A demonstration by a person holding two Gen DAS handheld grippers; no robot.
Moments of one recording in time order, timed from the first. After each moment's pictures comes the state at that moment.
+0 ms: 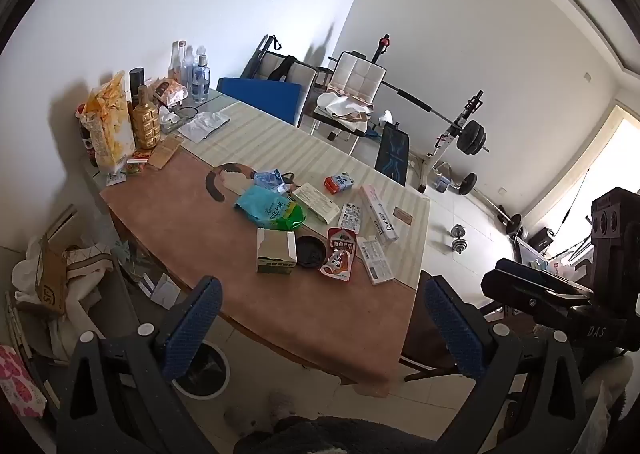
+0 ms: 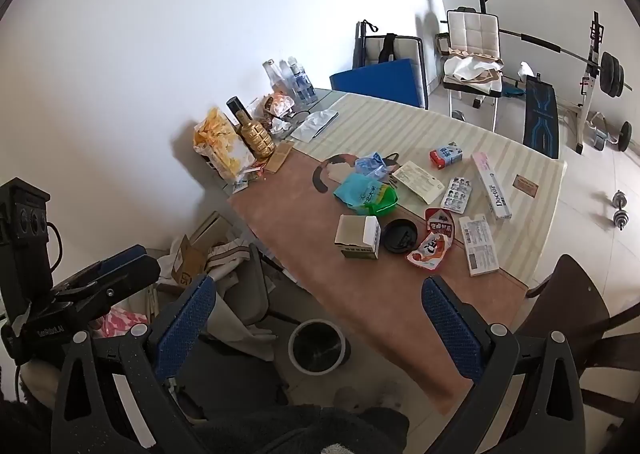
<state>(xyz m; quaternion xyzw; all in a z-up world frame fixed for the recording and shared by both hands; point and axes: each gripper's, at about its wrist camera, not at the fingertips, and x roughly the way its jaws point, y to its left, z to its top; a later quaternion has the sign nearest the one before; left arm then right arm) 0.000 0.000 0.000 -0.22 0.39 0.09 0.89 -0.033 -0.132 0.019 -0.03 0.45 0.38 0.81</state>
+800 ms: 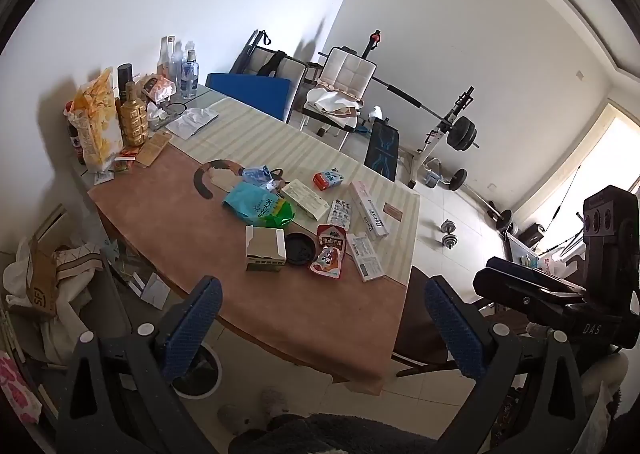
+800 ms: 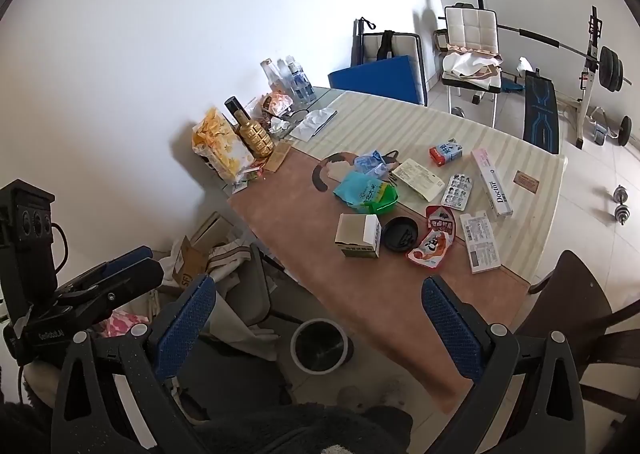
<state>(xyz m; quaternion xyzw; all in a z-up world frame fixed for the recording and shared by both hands) 0.009 -0.007 -0.005 -0.22 0.39 0.07 0.89 -0.034 -0.131 0.017 -0.02 0.46 0.37 0.80</state>
